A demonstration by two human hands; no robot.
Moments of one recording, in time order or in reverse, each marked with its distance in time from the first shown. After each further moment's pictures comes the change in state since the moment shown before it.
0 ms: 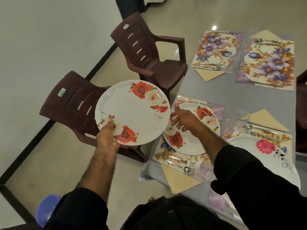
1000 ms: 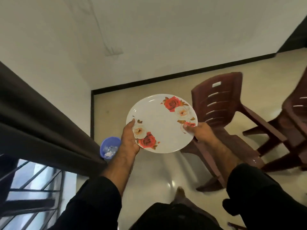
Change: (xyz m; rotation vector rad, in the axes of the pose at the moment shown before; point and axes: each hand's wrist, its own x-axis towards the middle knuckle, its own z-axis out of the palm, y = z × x) left_hand 0.140 0.206 -0.523 -0.687 0.081 0.057; right_hand 0.039 -0.205 0.634 -0.177 -0.484 -0.204
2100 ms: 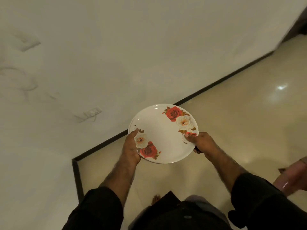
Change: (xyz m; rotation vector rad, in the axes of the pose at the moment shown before) left_hand 0.639 0.324 0.234 0.329 -0.051 -0.150; right_hand 0.599 -0.280 0.052 0.044 0.133 0.101
